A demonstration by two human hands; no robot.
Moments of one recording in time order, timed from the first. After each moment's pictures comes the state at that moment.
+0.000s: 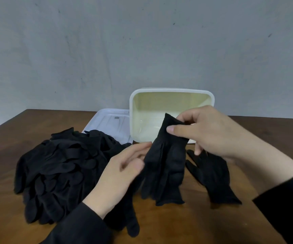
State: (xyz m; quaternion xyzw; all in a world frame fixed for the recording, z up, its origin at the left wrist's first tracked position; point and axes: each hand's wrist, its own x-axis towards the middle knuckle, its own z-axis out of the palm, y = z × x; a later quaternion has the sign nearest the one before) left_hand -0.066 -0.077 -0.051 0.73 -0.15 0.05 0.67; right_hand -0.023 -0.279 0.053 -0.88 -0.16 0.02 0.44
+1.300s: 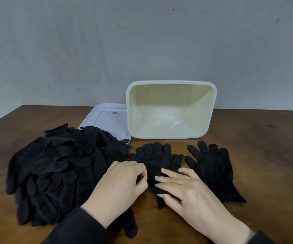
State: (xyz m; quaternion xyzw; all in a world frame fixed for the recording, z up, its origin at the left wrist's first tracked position) left_hand -0.050 -0.075 -0.088 0.97 -0.14 0.10 0.17; right_hand -0.043 -0.288 -0.124 -0.91 -0.35 -0.13 0.19
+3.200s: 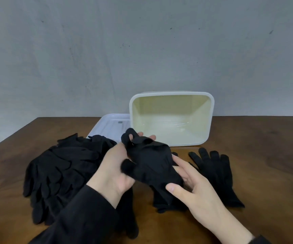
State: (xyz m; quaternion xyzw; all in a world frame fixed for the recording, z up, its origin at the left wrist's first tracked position) left_hand -0.030 -0.099 -0.022 0.39 0.12 -0.05 0.91; right_hand -0.050 -0.292 -0.093 -0.80 -0.19 0.06 0.57
